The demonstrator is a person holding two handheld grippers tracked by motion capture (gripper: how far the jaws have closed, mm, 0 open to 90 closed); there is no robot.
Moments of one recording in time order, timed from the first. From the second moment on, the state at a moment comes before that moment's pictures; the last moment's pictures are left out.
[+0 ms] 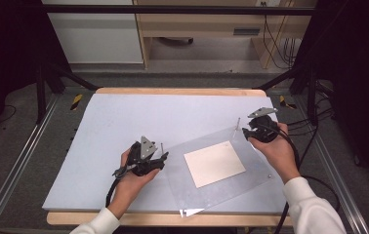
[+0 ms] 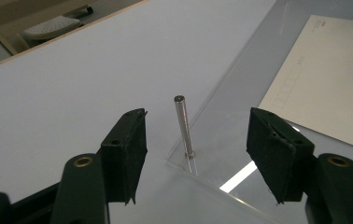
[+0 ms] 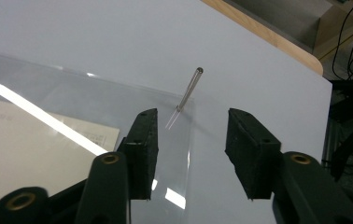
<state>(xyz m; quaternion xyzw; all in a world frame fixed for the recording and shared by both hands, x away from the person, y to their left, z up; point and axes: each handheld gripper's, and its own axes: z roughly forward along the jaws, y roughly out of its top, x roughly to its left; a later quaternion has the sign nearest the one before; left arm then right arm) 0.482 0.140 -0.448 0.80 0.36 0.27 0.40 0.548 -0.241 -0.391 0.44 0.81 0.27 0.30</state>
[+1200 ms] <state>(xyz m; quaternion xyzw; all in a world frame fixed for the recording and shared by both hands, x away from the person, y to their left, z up) 0.498 0.137 -0.465 0.80 0.38 0.25 0.39 0.620 -0.239 -0.459 0.49 0.78 0.32 0.23</state>
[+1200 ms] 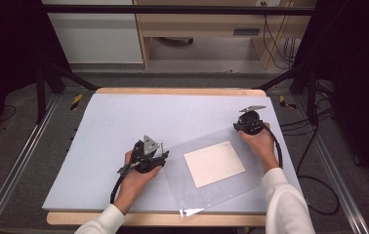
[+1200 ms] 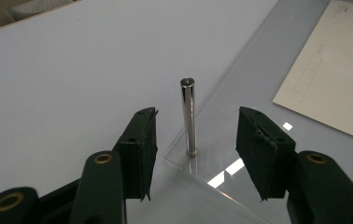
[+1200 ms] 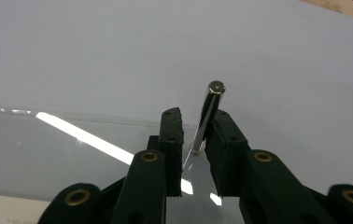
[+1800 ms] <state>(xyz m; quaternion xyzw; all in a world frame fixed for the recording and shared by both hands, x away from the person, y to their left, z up) 0.504 0.133 -0.475 0.80 0.39 0.23 0.39 0.630 -0.238 -0.465 0.50 0.77 0.32 0.23</state>
